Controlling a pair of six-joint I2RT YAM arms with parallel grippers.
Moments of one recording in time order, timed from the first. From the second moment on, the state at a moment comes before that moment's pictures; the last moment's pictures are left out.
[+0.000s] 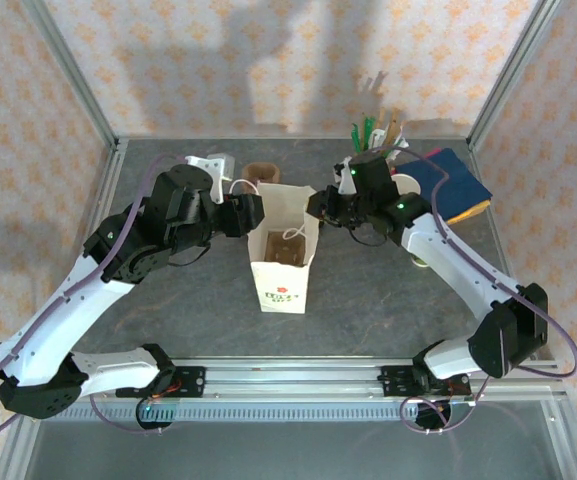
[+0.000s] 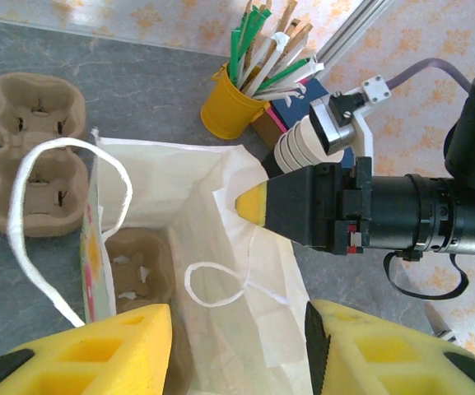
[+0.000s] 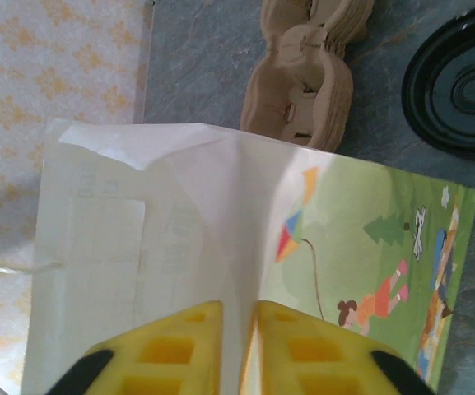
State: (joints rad) left arm -0.72 1.15 1.55 -0.93 -0.10 -0.65; right arm 0.52 1.41 1.28 -0.55 -0.42 0.77
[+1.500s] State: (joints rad) left arm -0.29 0.98 1.07 -0.58 -0.34 -0.47; right arm 0.09 1.05 1.25 -0.95 0.17 0.67
